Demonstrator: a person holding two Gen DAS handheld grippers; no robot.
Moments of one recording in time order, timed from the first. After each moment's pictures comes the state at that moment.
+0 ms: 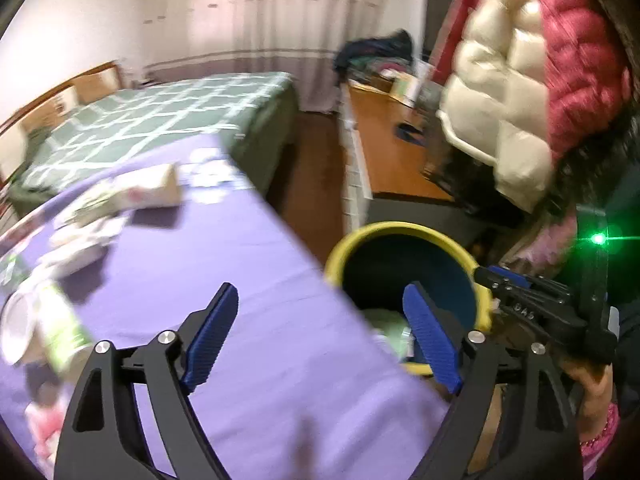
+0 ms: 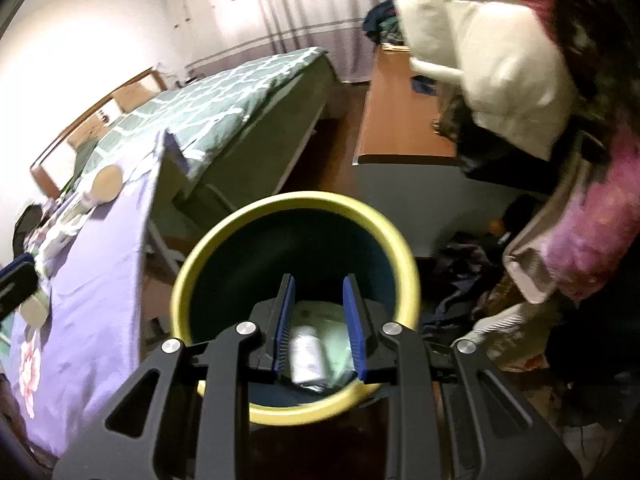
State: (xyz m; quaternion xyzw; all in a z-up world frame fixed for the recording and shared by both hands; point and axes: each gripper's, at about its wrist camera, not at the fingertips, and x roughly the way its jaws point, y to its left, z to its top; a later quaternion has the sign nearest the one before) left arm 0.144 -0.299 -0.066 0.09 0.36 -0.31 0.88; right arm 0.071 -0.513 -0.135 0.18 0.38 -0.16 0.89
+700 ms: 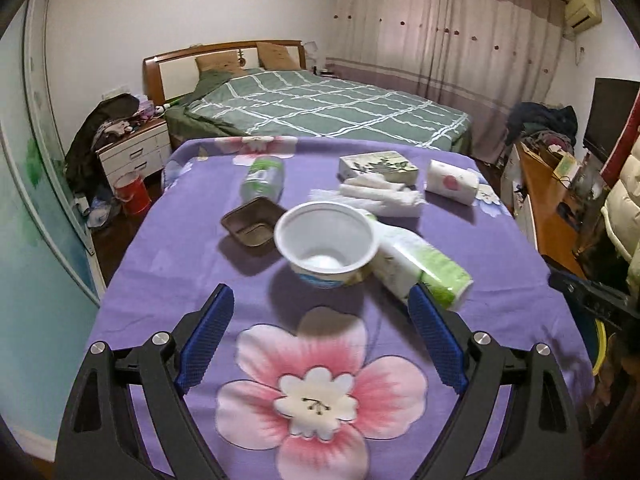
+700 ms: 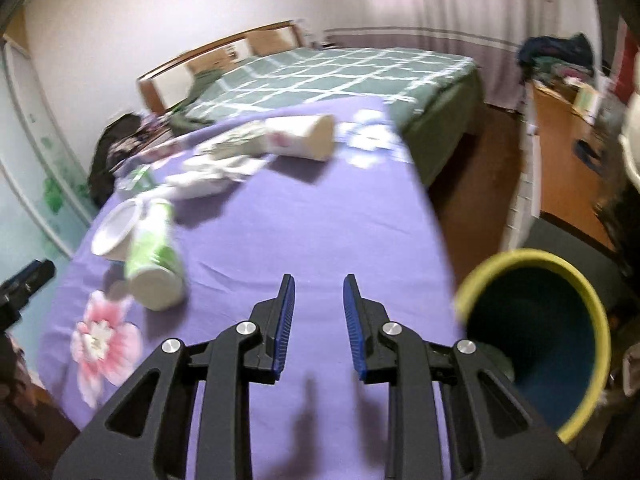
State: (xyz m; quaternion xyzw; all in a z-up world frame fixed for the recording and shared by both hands) left arm 0.157 -0.012 -0.068 -0.01 0.35 -0.03 0.93; right arm 0.193 -0.302 -0.095 0.09 0.40 0.07 0.91
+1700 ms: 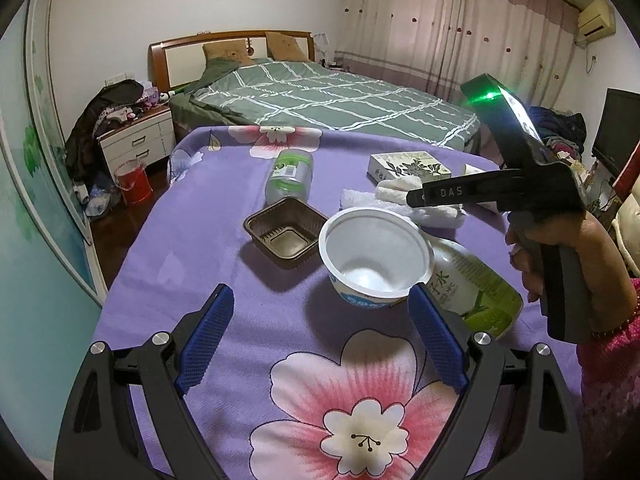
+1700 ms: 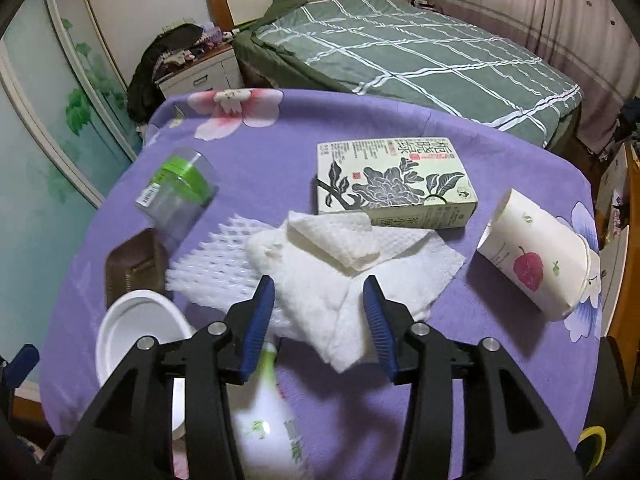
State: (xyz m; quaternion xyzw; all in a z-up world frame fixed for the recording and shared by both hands) left arm 0.196 0.013 -0.084 -0.03 0.37 -0.03 0.93; right arm 0.382 -0.142 -0.110 -0.03 0.49 0.16 0.85
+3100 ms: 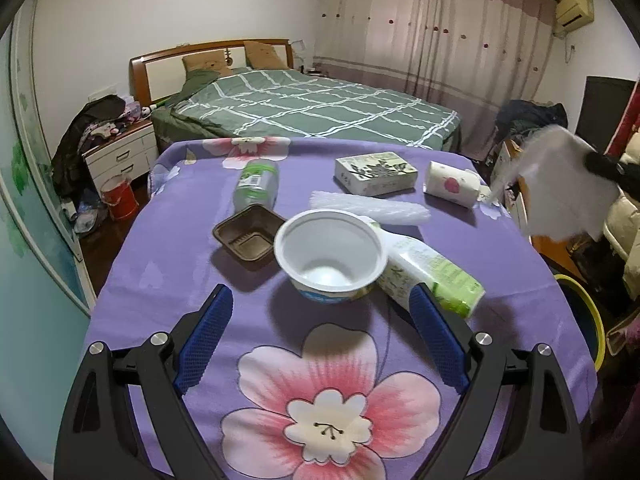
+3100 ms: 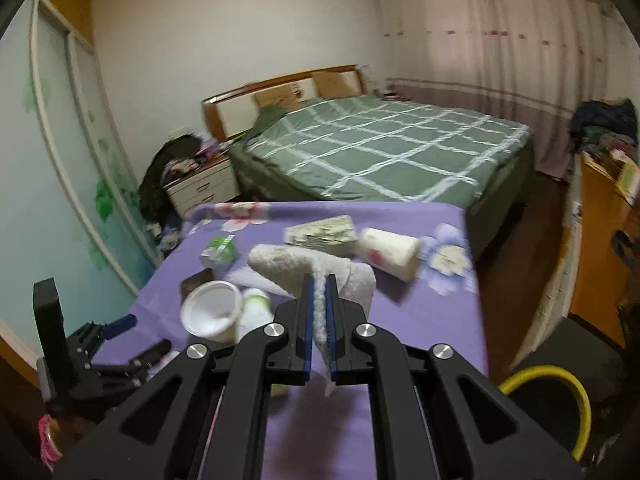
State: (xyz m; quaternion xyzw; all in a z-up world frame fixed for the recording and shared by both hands) left arm 0.177 -0.016 -0.072 -0.01 0.36 -0.06 0.93; right arm 0.183 -0.284 0.017 0.06 0.31 0.11 0.94
